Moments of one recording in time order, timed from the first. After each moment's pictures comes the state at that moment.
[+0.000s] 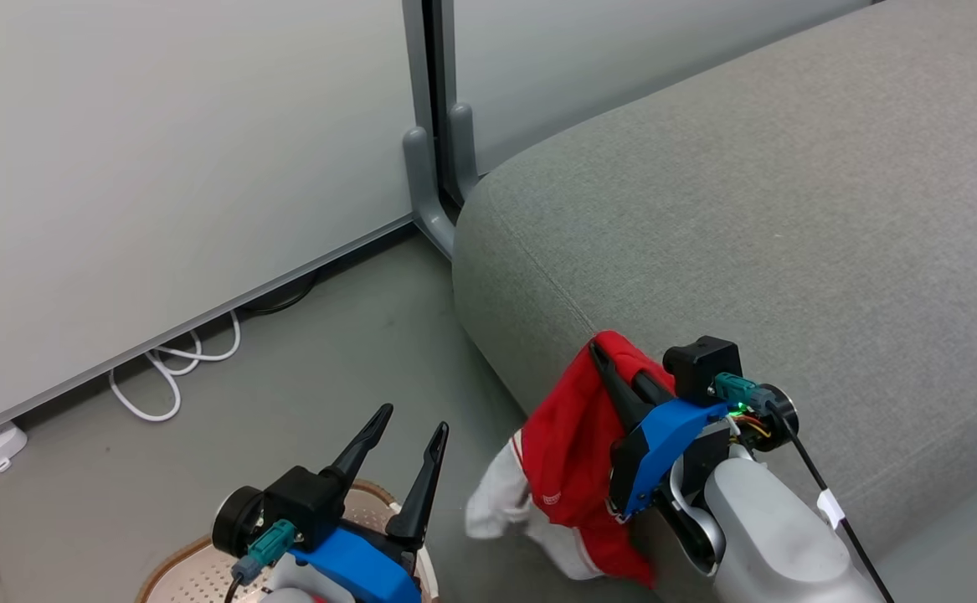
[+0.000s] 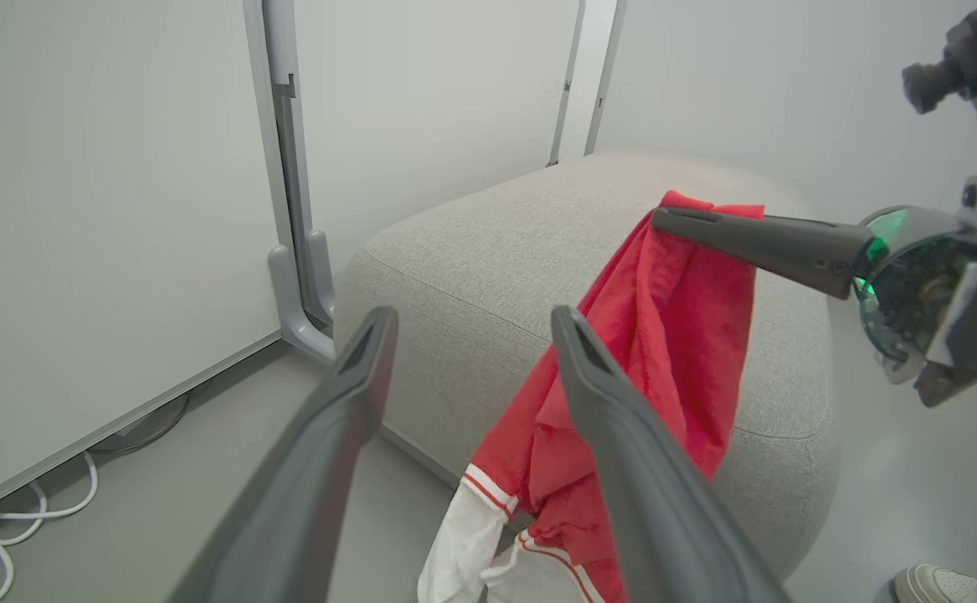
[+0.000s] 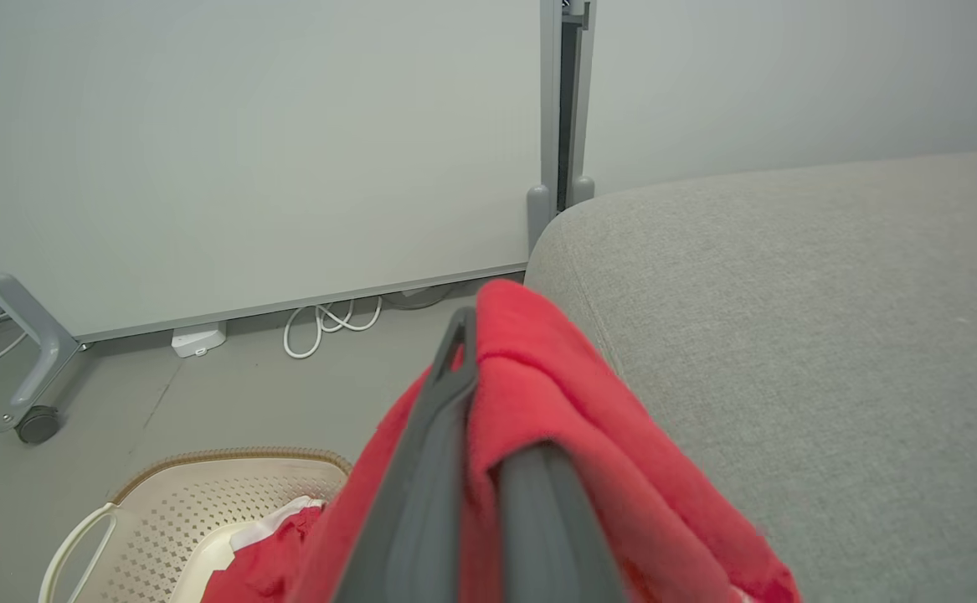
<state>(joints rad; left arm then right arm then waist) -0.25 0.09 -0.44 0.40 -0.29 -0.13 -0.26 -0.54 -0.05 0.41 0.76 0.27 0.13 -0.13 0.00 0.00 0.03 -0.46</state>
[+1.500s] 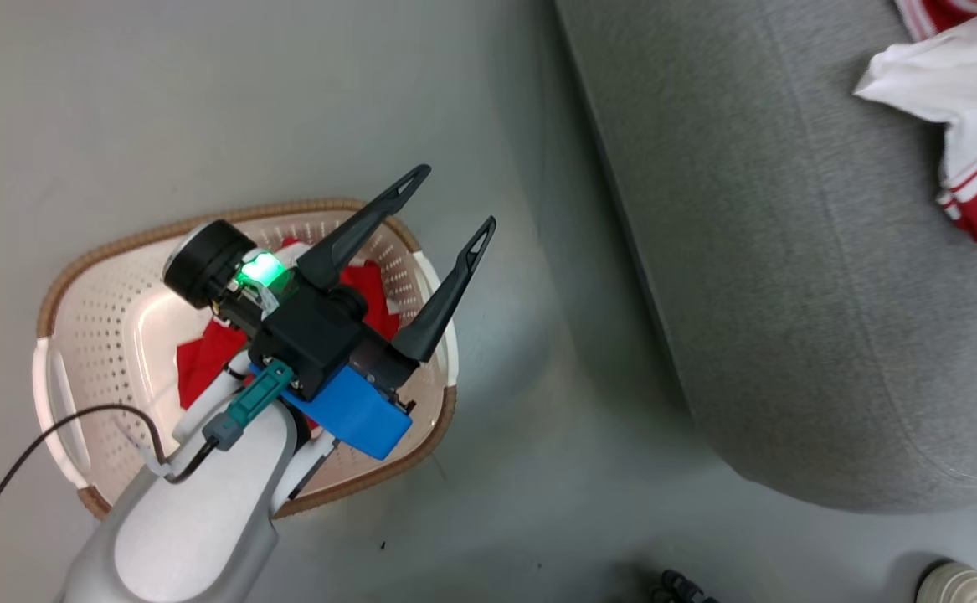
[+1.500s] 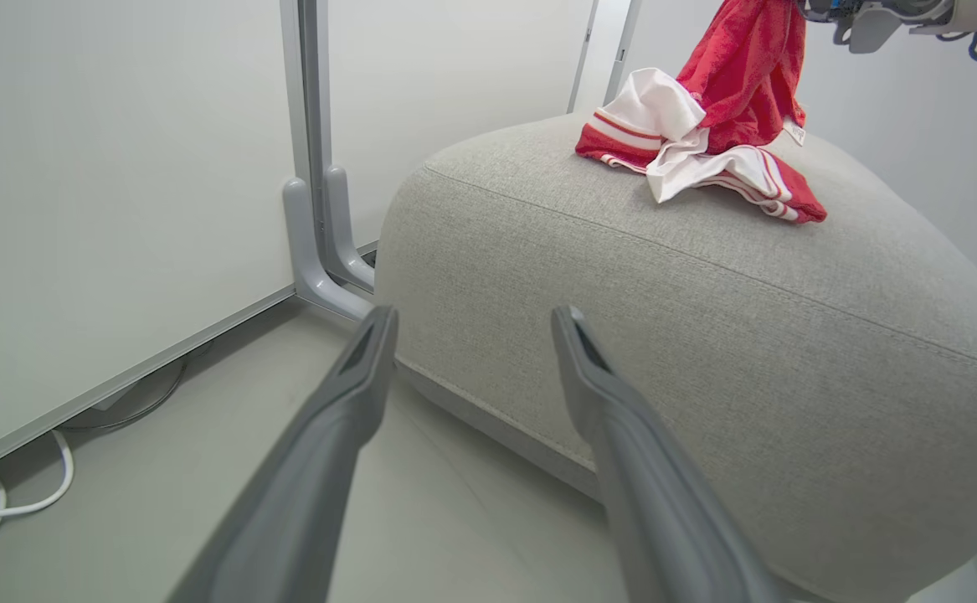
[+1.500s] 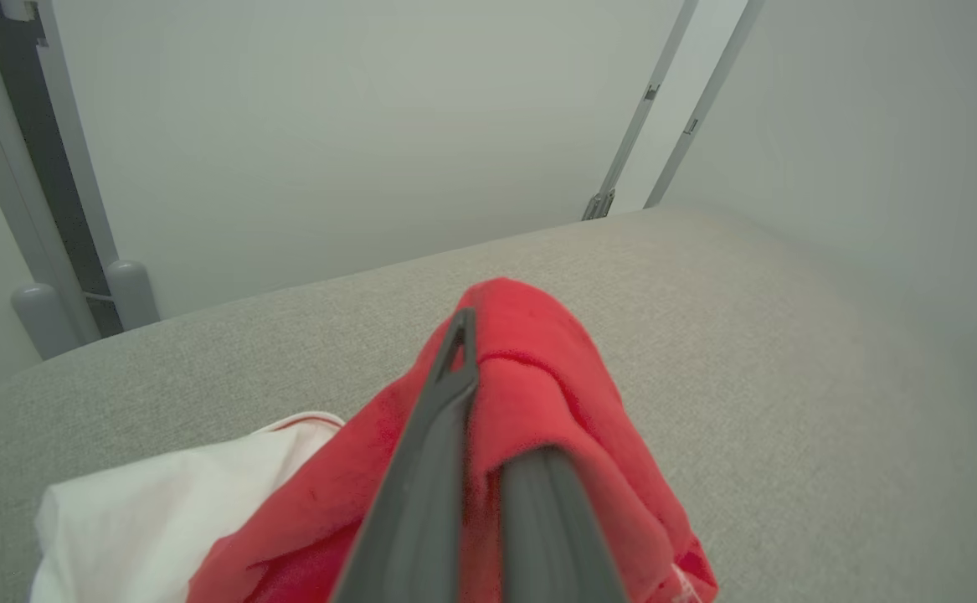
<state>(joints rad) -0.63 0.28 -0.59 0.13 -0.19 -0.13 -0.20 -1.08 -0.40 -0.52 0.74 -0.06 0.13 -0.04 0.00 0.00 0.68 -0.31</state>
